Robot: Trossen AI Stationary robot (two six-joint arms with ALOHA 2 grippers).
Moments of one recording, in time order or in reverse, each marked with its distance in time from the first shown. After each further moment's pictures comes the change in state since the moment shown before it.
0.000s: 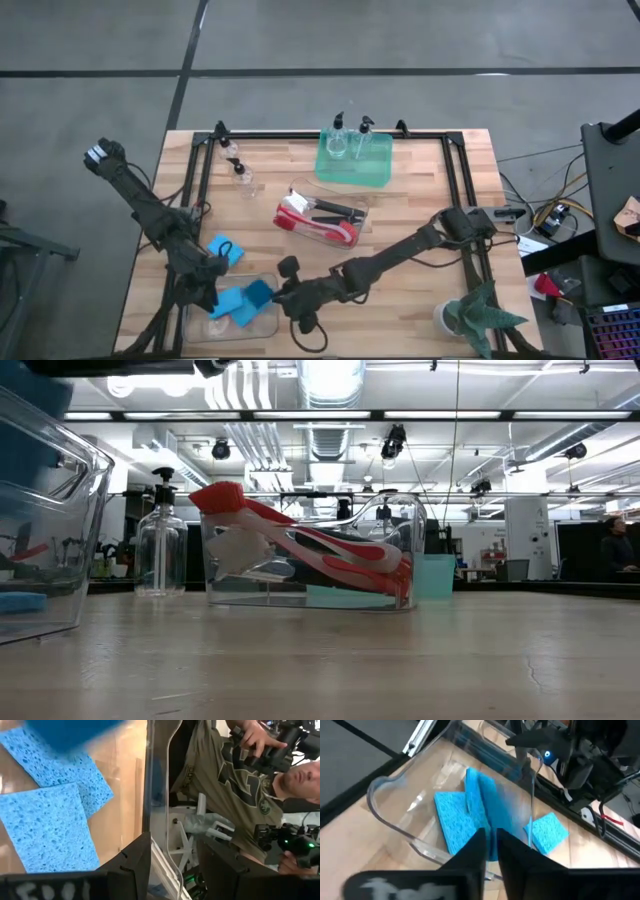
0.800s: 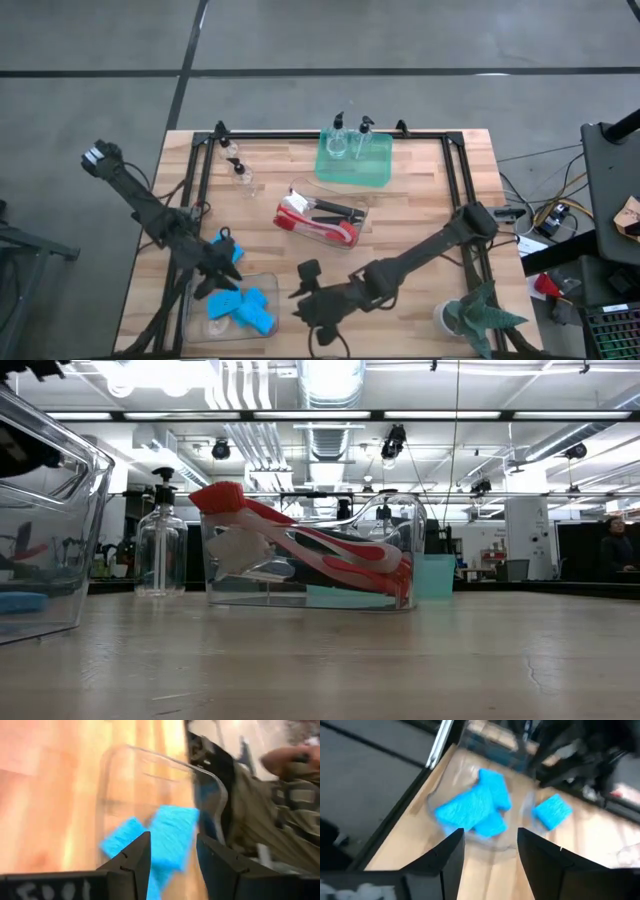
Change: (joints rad) left arm 0.056 -0.017 0.003 -0.043 -0.361 0.293; right arm 0.080 -0.159 0.011 -0.267 0.049 0.237
